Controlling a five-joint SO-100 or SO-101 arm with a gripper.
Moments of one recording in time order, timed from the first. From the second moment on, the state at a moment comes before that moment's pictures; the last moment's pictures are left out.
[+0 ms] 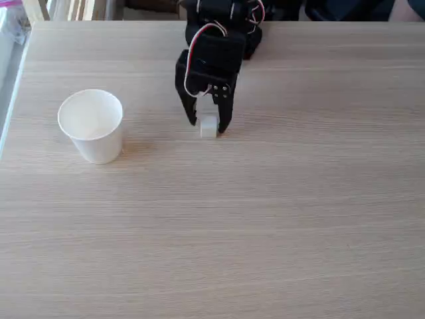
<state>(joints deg) 18.5 119.2 141.0 50.7 -84.9</state>
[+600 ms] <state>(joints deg) 18.9 119.2 141.0 53.9 -83.6</state>
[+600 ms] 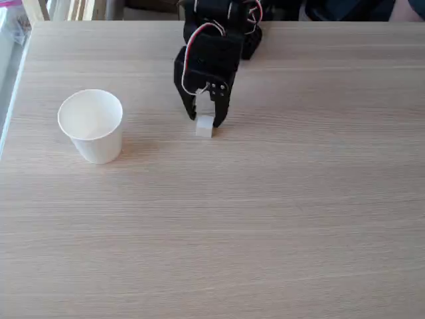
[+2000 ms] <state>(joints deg) 35.6 126.2 124.6 33.2 -95.4</state>
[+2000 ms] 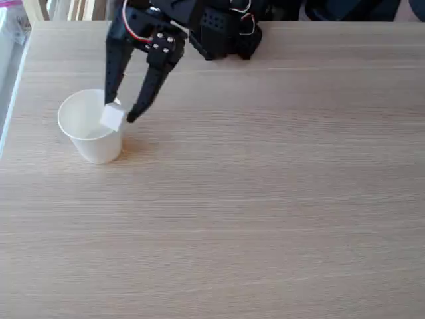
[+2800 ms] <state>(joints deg) 46.3 115.8 121.9 38.5 -101.0</state>
